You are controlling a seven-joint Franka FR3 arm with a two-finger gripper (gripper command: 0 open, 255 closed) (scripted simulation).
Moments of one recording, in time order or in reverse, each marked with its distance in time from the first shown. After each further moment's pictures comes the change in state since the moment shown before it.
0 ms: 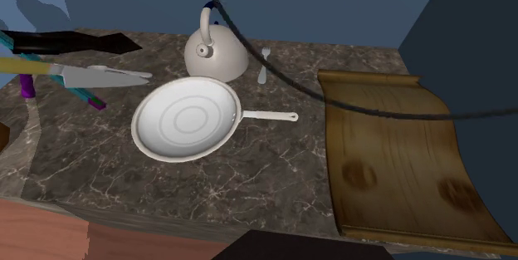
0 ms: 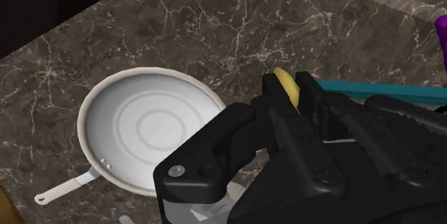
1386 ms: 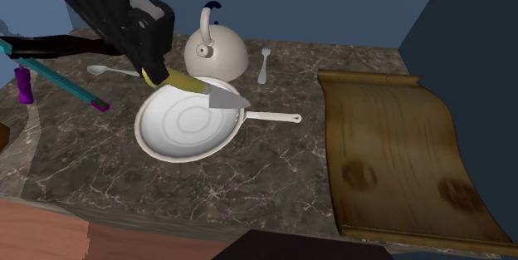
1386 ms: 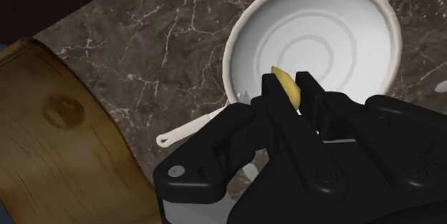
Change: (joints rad) arm -0.231 -0.833 -0.346 -0.837 0.364 0.115 -0.592
